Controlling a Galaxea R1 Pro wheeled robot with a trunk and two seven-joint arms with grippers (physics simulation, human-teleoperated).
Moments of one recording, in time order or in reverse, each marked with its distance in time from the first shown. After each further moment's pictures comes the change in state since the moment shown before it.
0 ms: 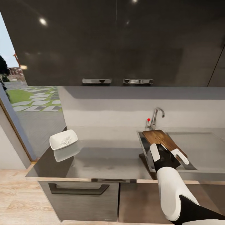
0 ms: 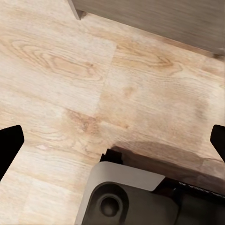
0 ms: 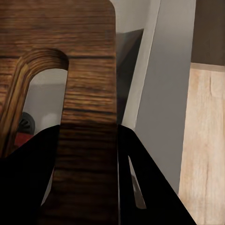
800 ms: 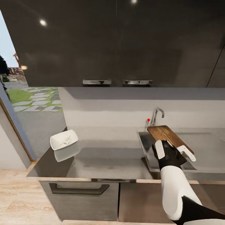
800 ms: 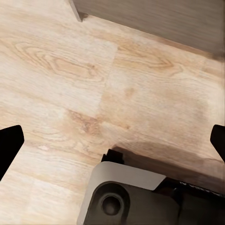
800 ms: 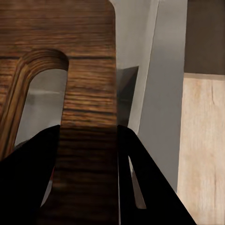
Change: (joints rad) left arm 0.000 0.003 -0.002 0.002 0.000 -0.009 -0.003; right arm 0.000 -0.020 -0.002 -0.109 0.000 0.050 -0.001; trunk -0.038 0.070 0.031
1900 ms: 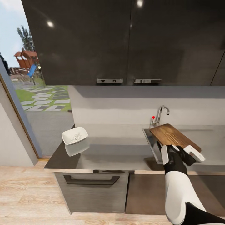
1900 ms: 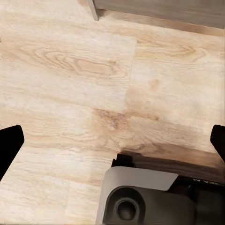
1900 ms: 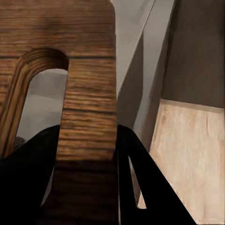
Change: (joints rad) left arm 0.000 0.008 0.001 -0.002 -0.127 -0.010 -0.002; right arm 0.049 -0.020 -0.081 -0.059 0.210 0.026 0.183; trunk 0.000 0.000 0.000
